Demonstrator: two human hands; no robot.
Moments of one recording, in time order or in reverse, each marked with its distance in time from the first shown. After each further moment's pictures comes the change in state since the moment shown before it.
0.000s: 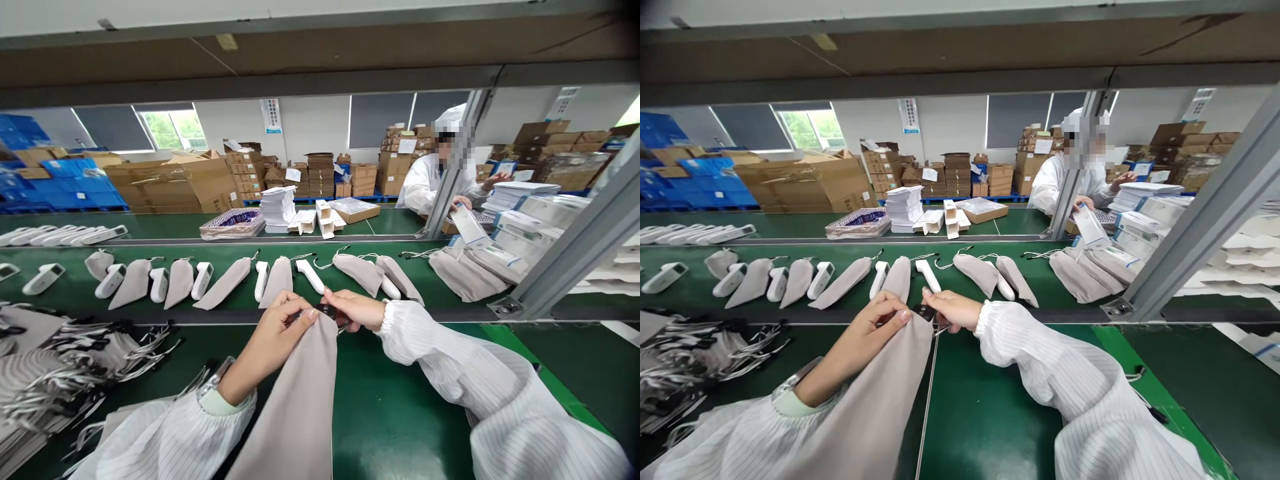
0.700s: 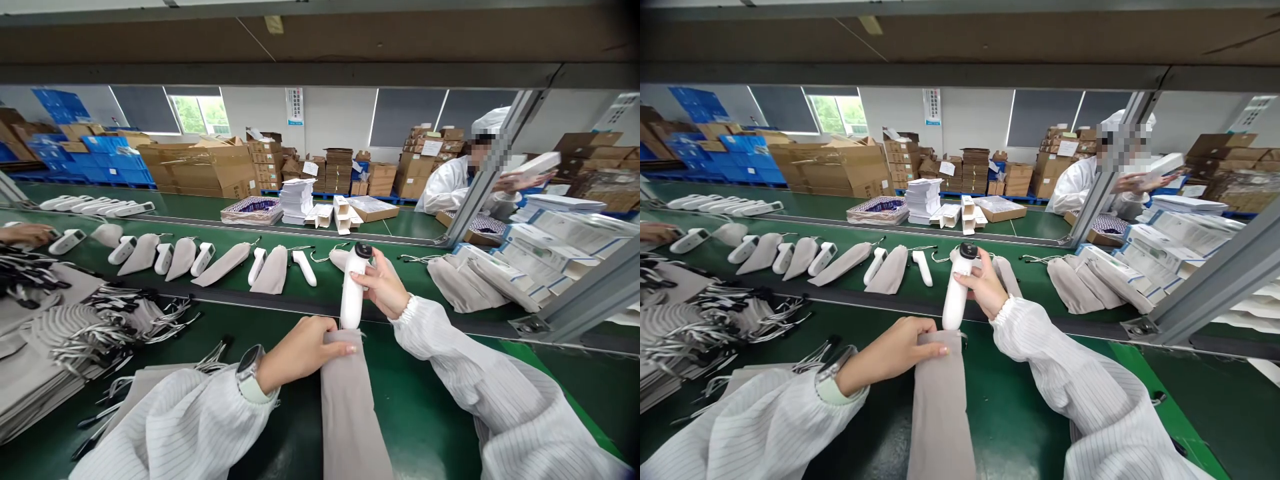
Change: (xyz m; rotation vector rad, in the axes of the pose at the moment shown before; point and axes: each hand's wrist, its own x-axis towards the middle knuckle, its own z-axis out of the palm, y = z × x) left_hand -0.015 0.000 0.020 0.132 -0.287 -0.171; right_hand 0.006 -0.001 -0.014 0.396 0.433 -0.284
